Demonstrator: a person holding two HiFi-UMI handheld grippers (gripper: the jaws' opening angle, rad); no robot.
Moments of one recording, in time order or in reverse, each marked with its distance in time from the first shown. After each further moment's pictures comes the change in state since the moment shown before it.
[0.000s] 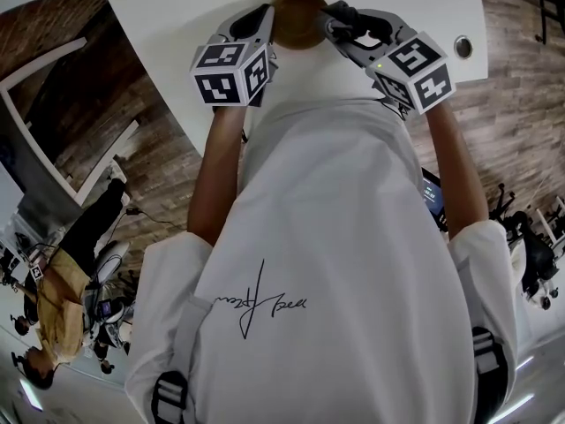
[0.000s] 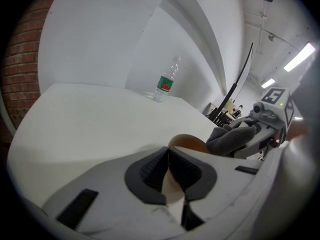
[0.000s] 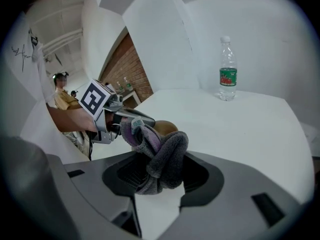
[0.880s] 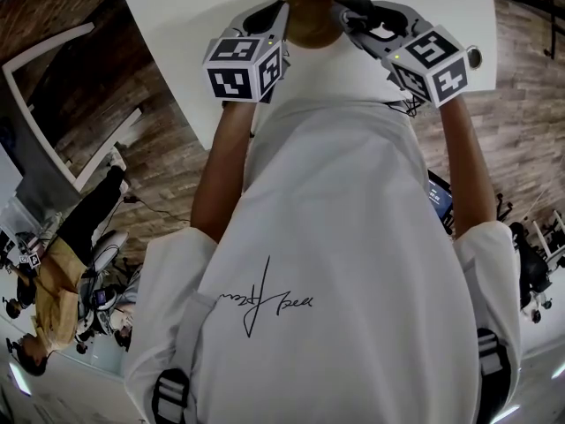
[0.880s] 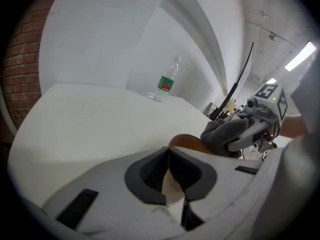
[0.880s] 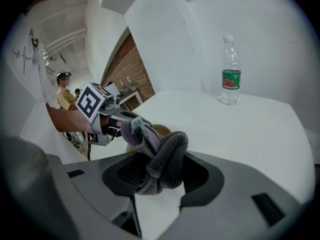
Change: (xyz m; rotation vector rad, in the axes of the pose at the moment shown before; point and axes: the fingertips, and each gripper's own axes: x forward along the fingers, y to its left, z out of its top) left arm 0.001 0.005 -0.001 -0.002 0.001 0.011; right arm 0.009 -0.014 0.015 -0.038 0.002 0.033
